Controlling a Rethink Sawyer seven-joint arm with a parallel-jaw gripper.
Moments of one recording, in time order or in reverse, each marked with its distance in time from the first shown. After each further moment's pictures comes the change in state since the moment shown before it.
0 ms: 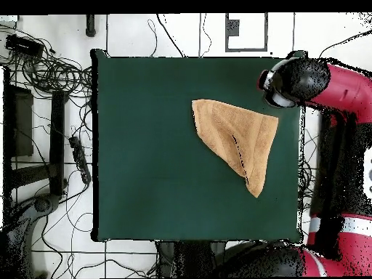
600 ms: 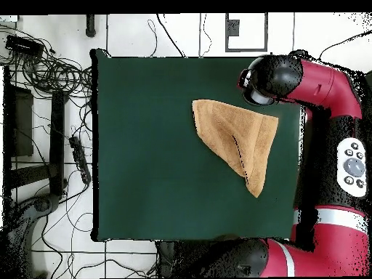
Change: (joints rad) arm 0.080 0.024 -0.067 0.000 0.082 0.000 0.037
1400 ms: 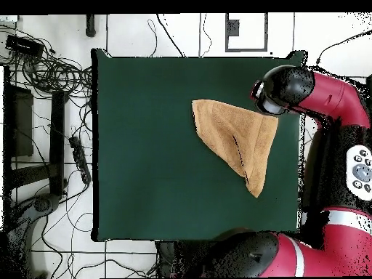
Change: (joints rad) arm -0.036 0.049 -0.054 0.000 0.012 0.000 0.000
